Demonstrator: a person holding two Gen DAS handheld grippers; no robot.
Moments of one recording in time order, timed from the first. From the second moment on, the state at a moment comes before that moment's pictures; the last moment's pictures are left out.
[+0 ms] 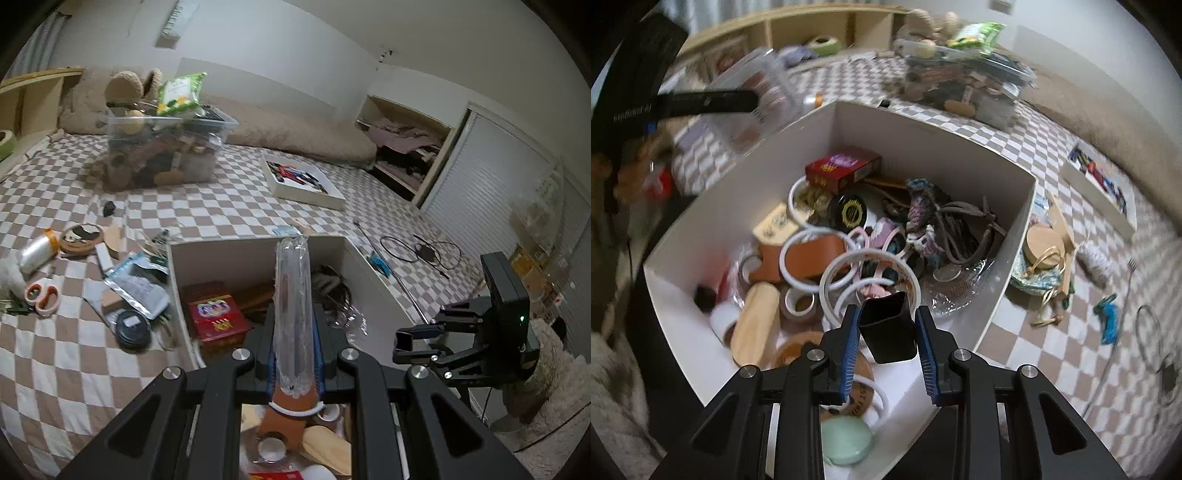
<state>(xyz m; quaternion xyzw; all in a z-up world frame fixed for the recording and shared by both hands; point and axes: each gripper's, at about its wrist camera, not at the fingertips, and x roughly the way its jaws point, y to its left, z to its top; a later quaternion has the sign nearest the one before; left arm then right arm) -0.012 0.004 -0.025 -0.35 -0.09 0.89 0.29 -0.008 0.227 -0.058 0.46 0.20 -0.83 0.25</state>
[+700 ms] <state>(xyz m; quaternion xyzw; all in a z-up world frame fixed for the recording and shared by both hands) 0.012 0.055 -0.060 -0.42 -0.07 0.83 0.36 -0.003 0.229 -0.049 0.44 0.20 -0.84 0.22</state>
